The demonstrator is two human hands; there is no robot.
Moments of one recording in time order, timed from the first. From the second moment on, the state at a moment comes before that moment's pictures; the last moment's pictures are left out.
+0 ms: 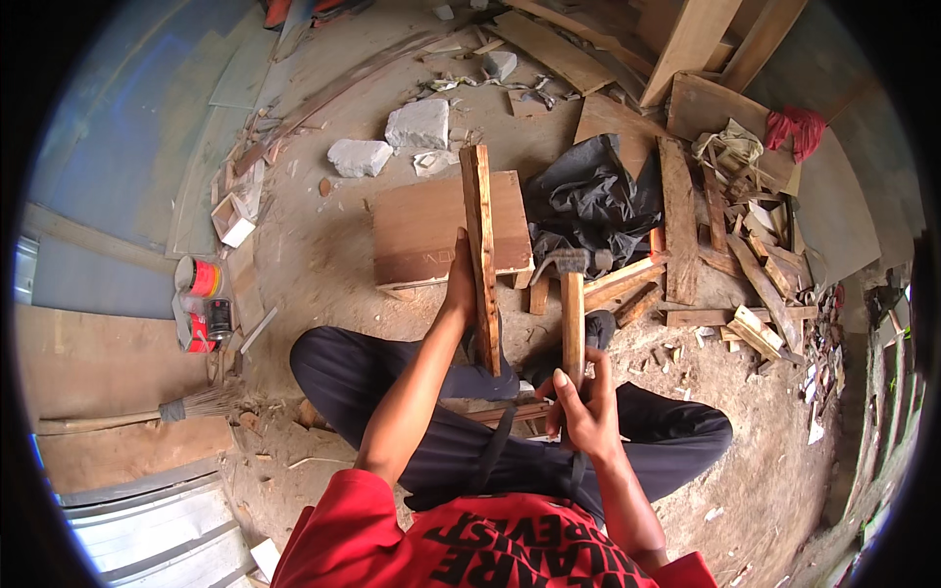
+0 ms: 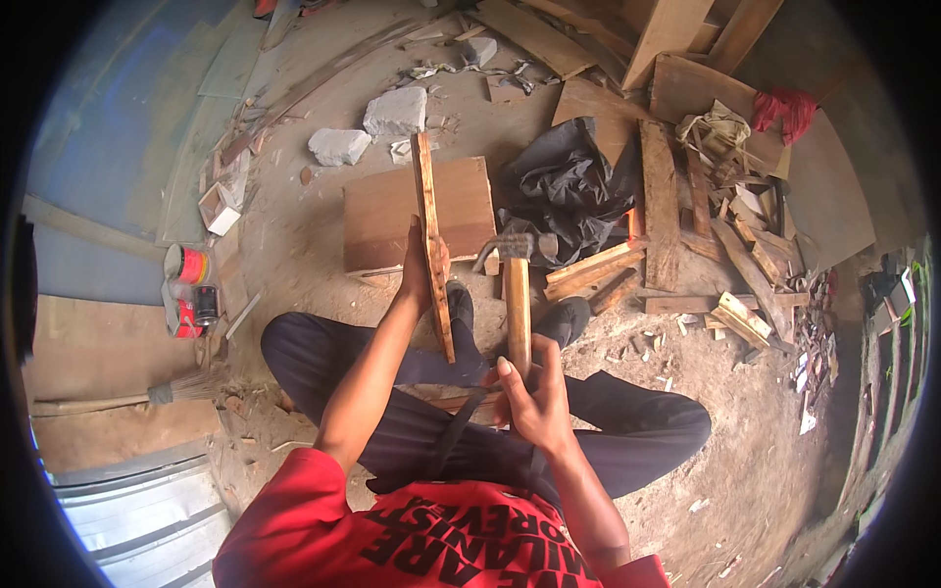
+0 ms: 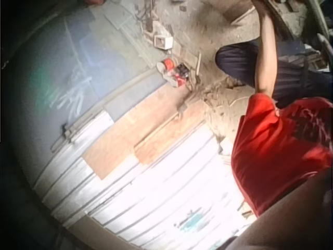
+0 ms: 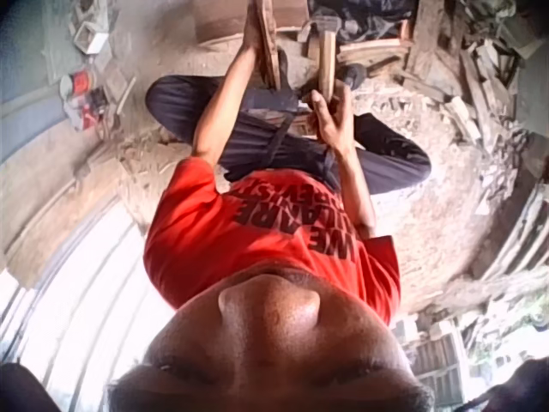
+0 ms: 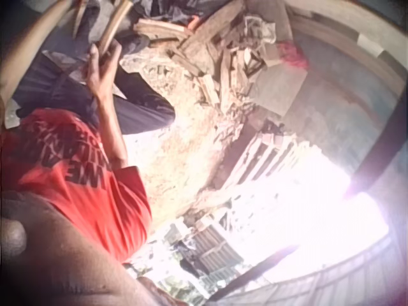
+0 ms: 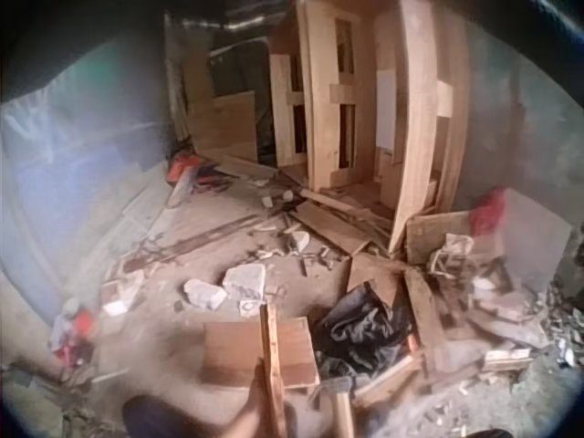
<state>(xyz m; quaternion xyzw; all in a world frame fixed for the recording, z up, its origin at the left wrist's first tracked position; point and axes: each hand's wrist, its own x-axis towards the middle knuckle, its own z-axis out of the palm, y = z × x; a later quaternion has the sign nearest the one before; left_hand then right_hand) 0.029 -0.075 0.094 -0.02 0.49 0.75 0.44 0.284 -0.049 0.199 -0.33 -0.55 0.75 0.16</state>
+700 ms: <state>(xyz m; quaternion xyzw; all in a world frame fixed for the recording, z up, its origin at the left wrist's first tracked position) 0.010 -0.080 0.097 0.14 0.77 0.54 0.30 0.251 -0.015 0.209 -0.26 -0.80 0.49 0.22</state>
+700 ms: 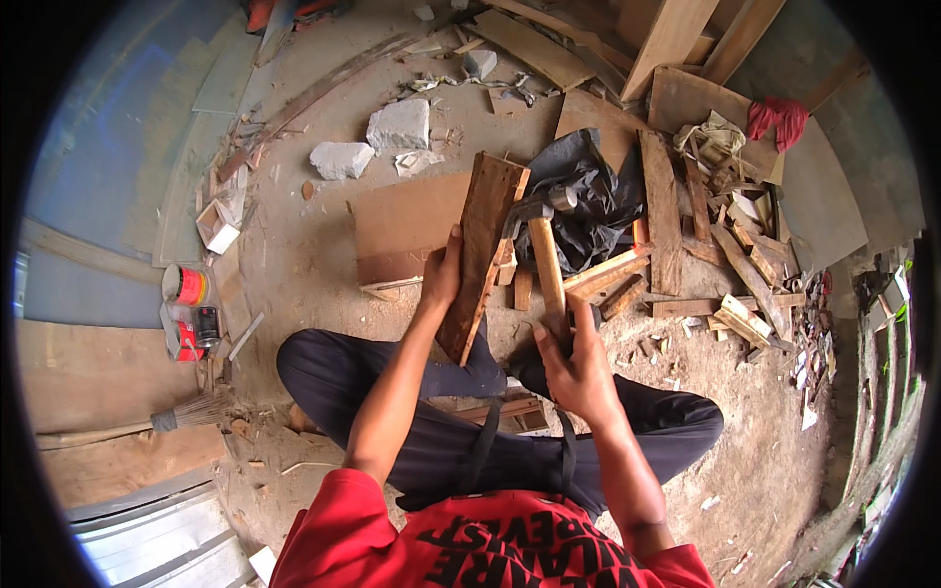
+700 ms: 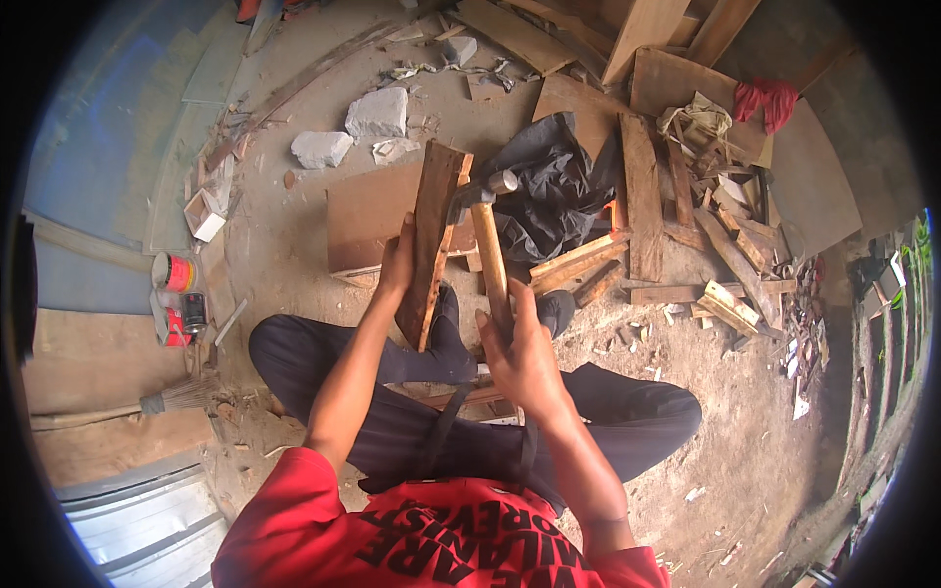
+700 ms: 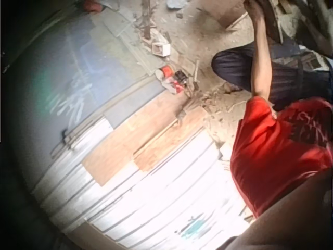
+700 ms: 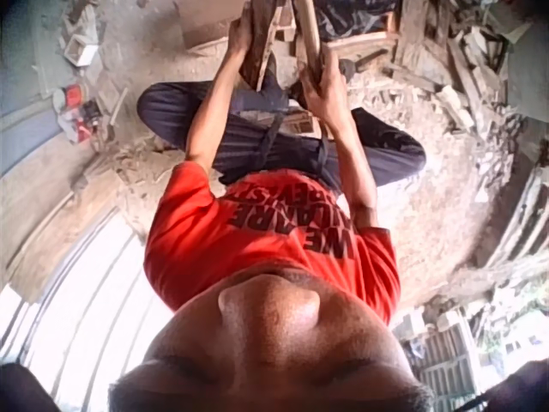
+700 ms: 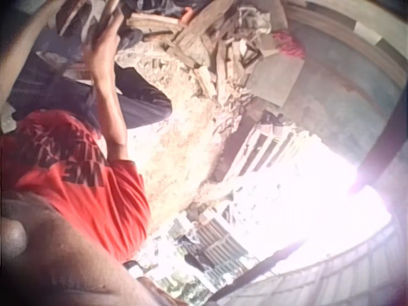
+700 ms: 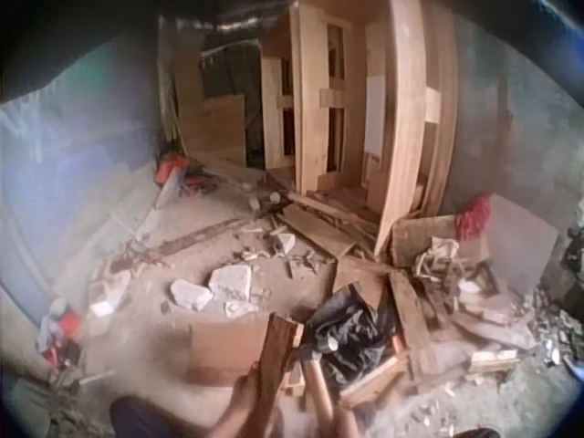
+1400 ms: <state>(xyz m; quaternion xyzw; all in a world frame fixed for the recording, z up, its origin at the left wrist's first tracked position) 0.064 -0.090 -0.026 -0.06 0.65 0.69 0.32 0.235 -0.012 0.208 -0.29 -0.48 0.82 0.09</state>
